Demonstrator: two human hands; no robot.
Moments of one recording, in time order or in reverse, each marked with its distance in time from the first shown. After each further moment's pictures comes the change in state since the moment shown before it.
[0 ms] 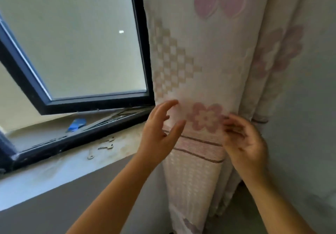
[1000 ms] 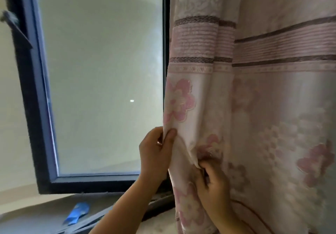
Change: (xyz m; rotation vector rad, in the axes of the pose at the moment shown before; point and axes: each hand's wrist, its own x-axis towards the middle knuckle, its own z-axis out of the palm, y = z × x) left_hand 0.135 -0.006 -0.082 -0.017 0.522 0.183; right_hand 0.125 -0.005 0.132 -0.328 0.173 -0.567
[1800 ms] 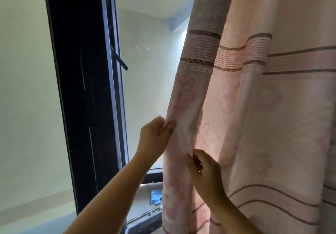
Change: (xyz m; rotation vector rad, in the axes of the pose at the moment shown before) left_hand 0.054 0.011 -0.266 0.131 -0.223 0.131; right_hand -0.026 -0.236 0.135 0.099 -0.058 0.170
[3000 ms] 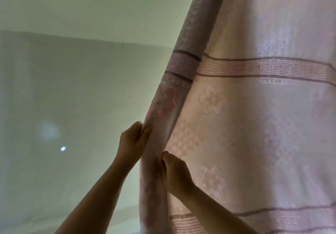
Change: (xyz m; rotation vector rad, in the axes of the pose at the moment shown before) left_hand -0.057 -0.079 -0.519 0.218 0.244 0.115; right_hand -0.082 -0.392 0.342 -0.054 -0.394 -0.159
